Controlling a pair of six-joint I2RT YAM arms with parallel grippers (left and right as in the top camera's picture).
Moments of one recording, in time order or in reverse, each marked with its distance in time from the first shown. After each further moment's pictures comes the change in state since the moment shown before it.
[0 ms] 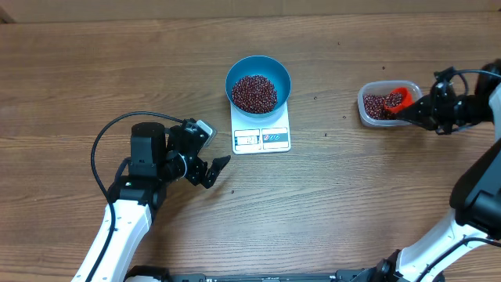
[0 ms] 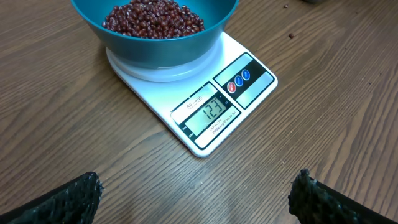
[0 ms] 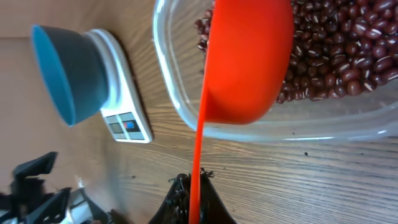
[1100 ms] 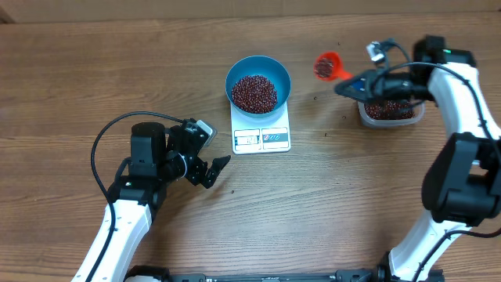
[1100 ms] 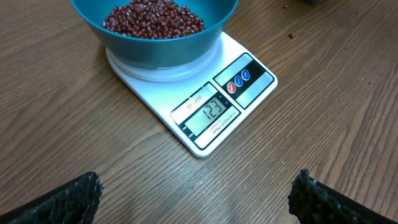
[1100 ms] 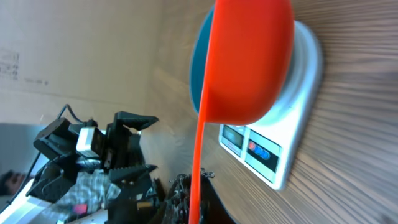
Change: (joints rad) left arm 0.000 0.000 0.000 0.000 0.000 0.000; right arm 0.364 0.001 0.011 0.183 -0.433 -0.041
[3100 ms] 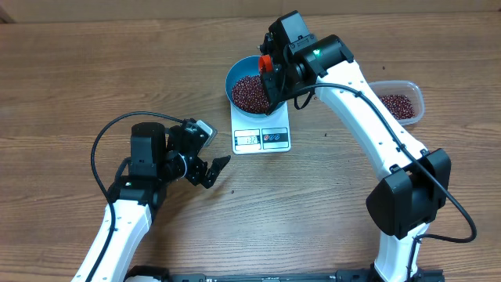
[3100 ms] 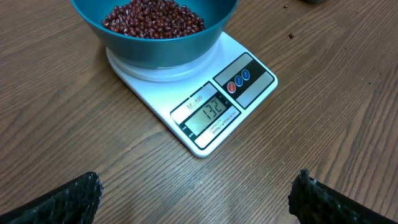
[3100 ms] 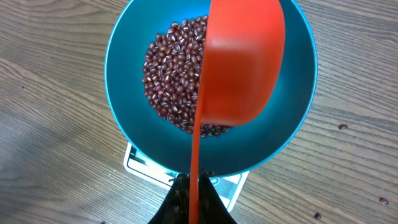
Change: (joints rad) left arm 0.000 0.000 0.000 0.000 0.000 0.000; right arm 0.606 0.003 0.298 0.040 1.079 0.410
